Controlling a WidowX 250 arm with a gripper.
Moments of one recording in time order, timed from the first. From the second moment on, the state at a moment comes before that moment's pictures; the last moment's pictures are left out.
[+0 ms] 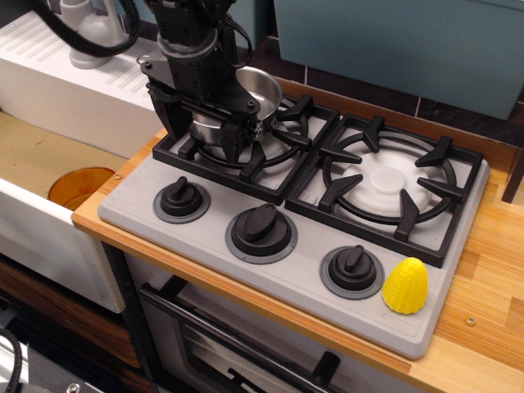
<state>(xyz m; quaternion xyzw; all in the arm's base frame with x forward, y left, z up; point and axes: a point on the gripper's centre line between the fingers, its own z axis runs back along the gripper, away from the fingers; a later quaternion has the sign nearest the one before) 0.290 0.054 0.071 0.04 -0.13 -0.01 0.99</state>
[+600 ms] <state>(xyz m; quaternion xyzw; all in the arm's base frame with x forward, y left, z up) 0.287 0.044 0.074 0.04 -0.09 0.01 0.99</state>
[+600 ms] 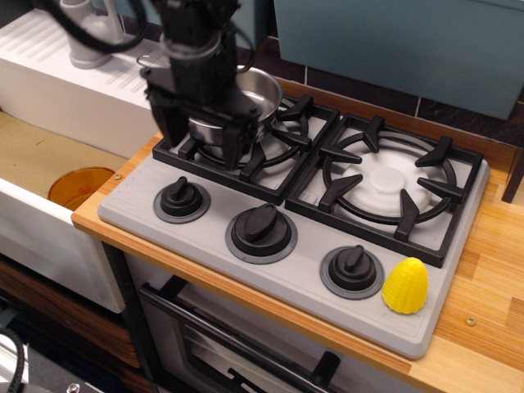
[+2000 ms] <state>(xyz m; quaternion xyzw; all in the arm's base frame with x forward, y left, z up) 0.347 0.015 0.091 0.06 -0.12 0.03 0.99</state>
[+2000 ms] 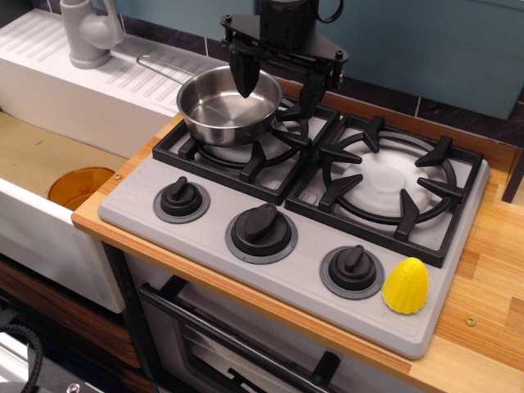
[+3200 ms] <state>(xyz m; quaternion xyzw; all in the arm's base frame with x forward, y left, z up) 0.350 0.013 0.045 0.06 -0.12 0.02 0.99</state>
